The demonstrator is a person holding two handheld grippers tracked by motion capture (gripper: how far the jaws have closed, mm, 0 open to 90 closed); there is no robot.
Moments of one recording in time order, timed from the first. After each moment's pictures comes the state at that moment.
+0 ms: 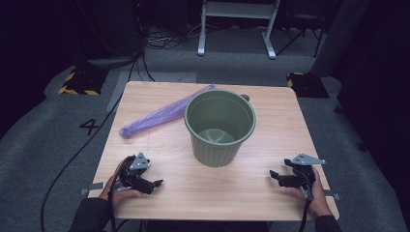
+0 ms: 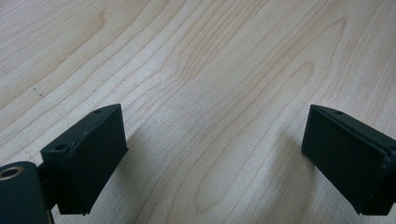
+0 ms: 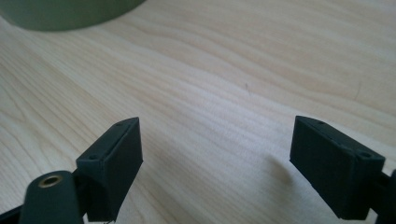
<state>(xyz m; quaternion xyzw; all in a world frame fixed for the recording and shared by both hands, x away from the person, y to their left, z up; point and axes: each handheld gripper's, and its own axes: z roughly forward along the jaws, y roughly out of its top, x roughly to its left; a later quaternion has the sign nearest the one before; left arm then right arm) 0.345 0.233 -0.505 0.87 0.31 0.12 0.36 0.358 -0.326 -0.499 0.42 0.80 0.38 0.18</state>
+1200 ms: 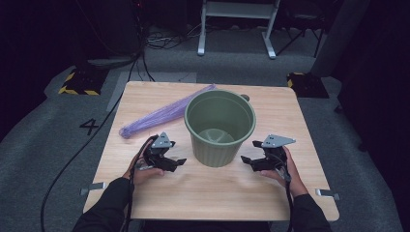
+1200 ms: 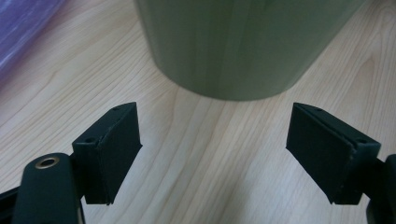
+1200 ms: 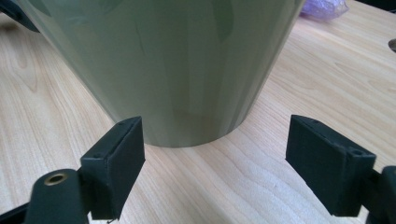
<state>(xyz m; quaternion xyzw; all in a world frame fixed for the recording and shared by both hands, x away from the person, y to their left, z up) 0.404 0.165 -0.474 0.86 0.27 0.11 0.42 0.399 -0.234 -0.455 0.29 0.84 0.44 0.16</state>
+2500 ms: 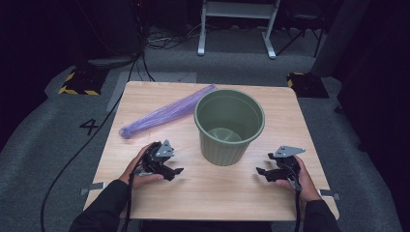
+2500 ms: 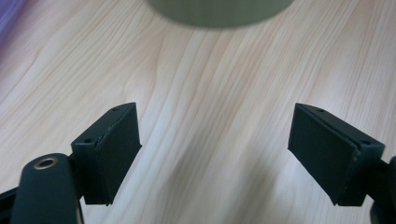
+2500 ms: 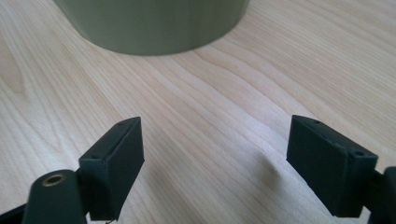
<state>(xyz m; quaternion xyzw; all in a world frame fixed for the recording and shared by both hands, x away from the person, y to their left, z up) 0.377 0.173 -0.476 0.90 0.24 0.13 0.35 0.385 -0.283 -0.490 0.34 0.86 0.36 0.15</state>
